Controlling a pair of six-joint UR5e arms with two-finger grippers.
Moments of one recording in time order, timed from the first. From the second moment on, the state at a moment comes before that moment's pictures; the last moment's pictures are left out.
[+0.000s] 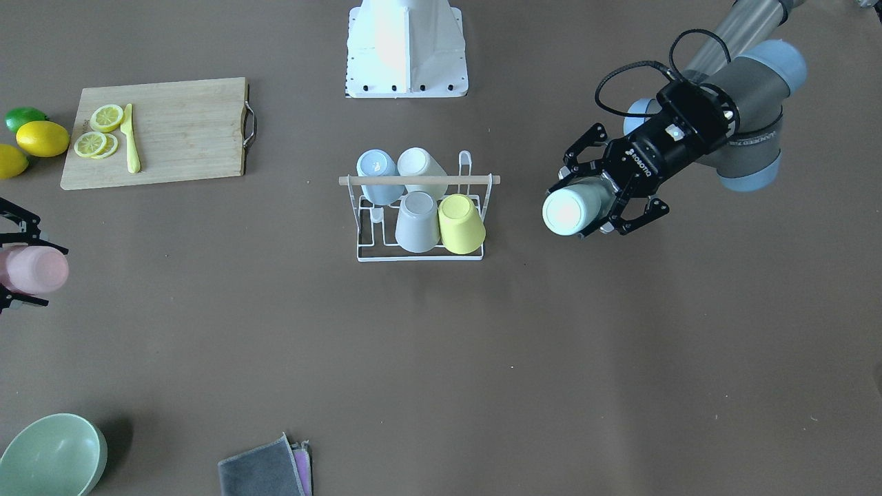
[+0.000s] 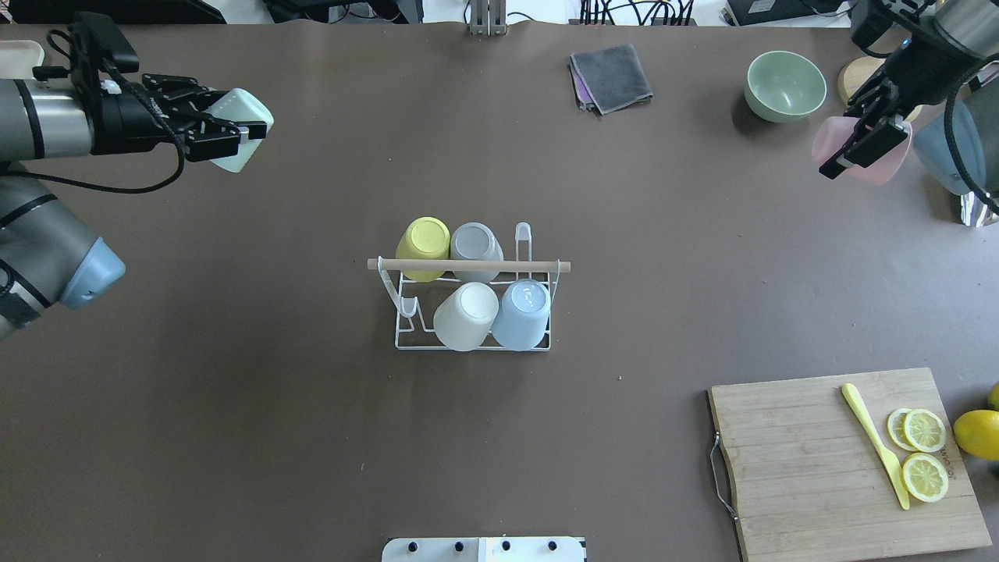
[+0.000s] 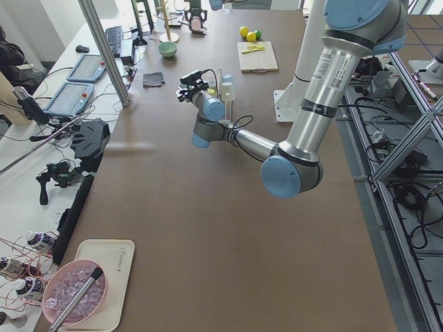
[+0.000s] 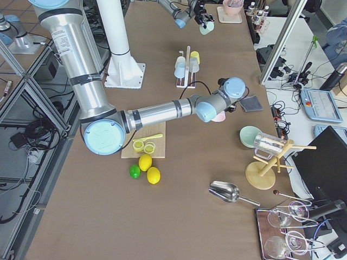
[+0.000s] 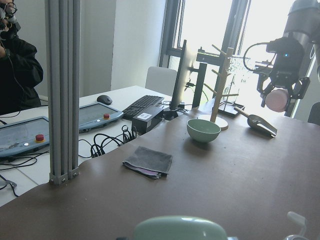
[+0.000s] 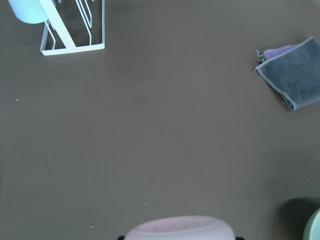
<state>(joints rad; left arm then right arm) -0.80 -1.94 -1.51 -3.29 -1.76 -0.66 1.28 -1.26 1.47 -1.04 2.67 -0.69</state>
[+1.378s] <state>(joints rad) -0.25 -1.91 -1.66 -3.32 -1.09 -0.33 1.20 -1.18 1.46 -0.13 2.43 0.33</state>
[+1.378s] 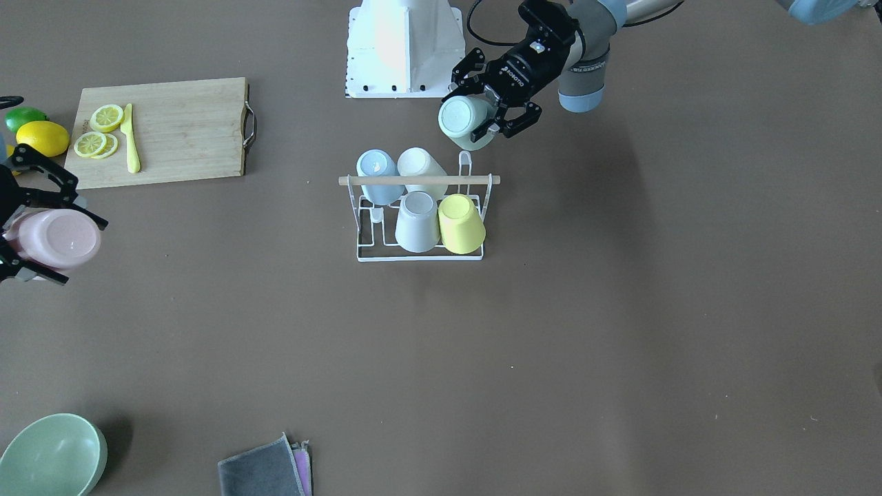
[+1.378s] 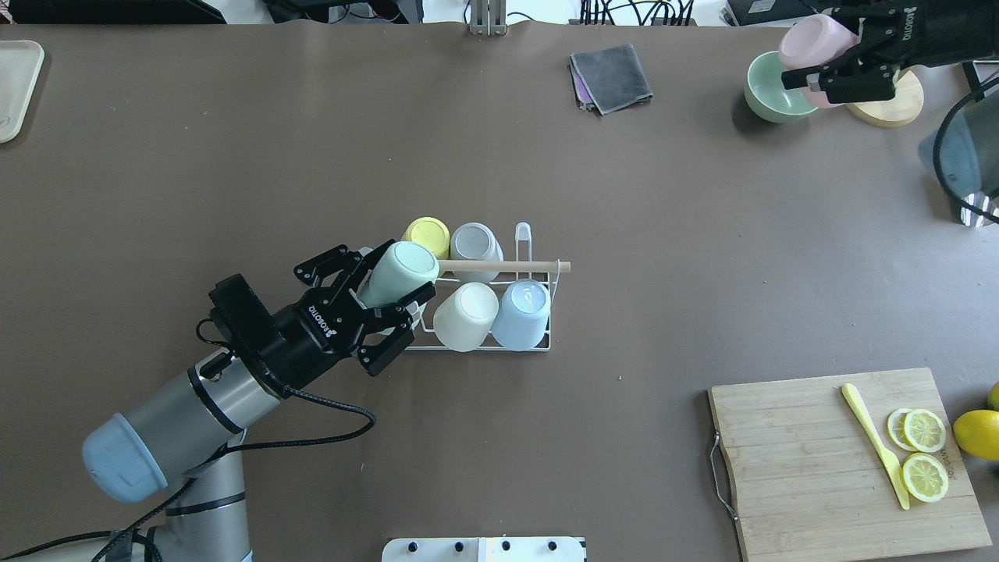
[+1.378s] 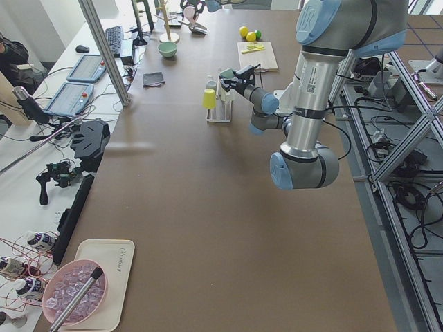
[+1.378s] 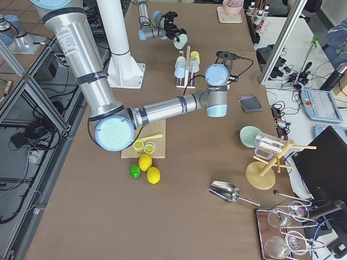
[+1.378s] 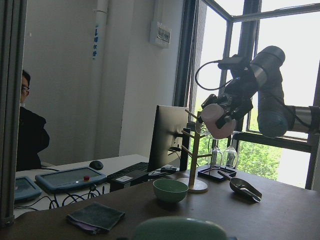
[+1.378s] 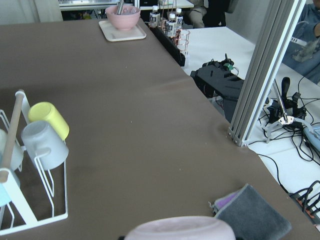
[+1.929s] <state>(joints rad) -0.24 -1.93 -1.62 -3.32 -1.08 -0.33 0.97 -1.09 1.46 0.11 2.12 0.67</state>
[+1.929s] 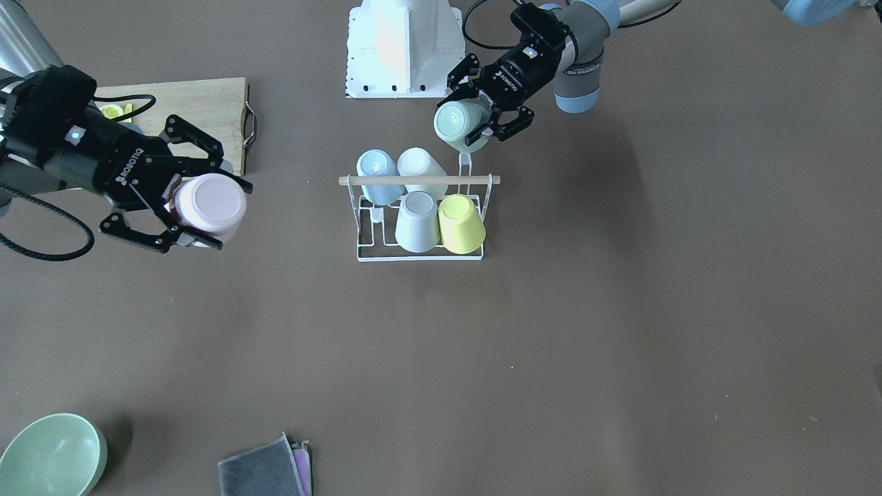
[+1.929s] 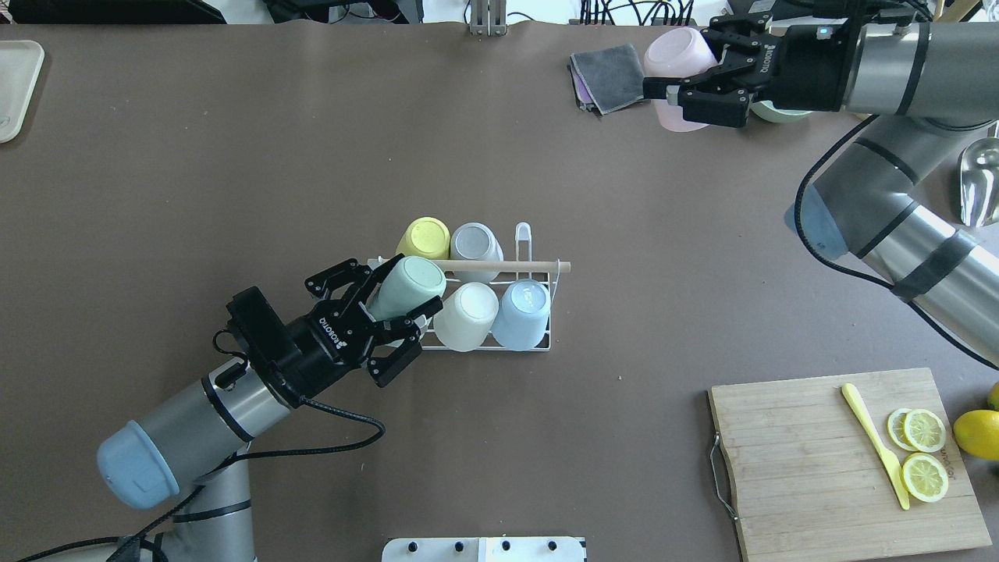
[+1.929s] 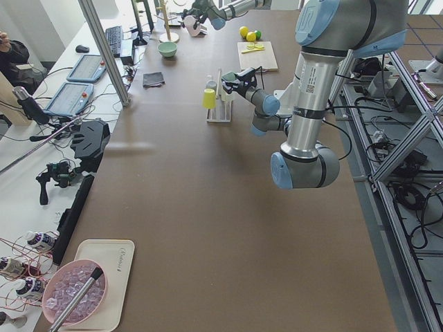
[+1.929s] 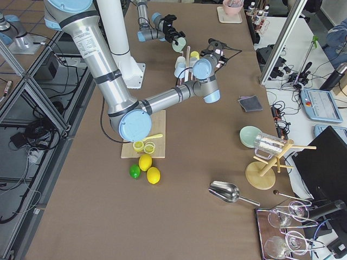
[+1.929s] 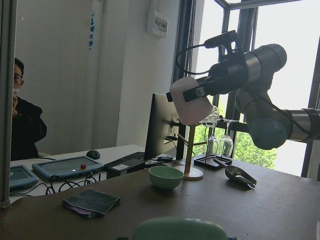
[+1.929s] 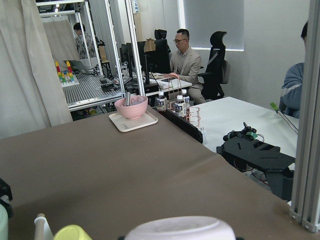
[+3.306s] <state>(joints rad) -0.30 -1.95 -1.58 -3.31 -1.09 -0.33 0.78 -1.05 1.46 0.22 2.05 0.56</state>
